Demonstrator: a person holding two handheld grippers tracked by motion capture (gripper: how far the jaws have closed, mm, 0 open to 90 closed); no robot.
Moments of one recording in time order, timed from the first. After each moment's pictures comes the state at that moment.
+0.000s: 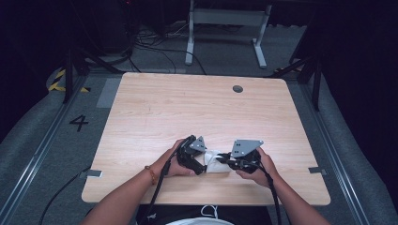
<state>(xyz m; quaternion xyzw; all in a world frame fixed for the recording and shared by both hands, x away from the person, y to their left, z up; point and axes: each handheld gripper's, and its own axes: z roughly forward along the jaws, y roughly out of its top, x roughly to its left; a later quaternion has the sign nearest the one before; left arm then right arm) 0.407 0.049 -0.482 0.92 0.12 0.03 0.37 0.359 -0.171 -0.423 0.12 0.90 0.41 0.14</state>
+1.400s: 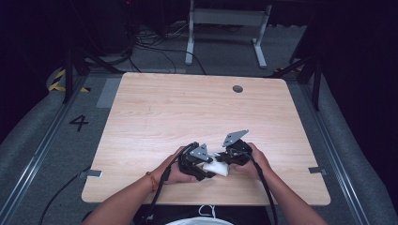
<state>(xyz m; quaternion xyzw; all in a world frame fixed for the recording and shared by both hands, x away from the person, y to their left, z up) 0.381 0.042 -0.476 0.92 0.07 -0.01 0.39 0.396 -0.162 -0.456 0.22 0.92 0.32 0.06</state>
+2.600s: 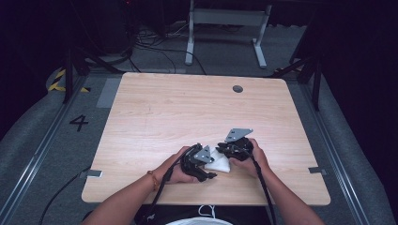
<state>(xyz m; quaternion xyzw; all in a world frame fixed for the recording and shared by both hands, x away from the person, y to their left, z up) 0.379 0.036 -0.476 0.93 0.06 0.02 0.37 0.408 -0.167 -0.457 0.23 0.89 0.37 0.15</state>
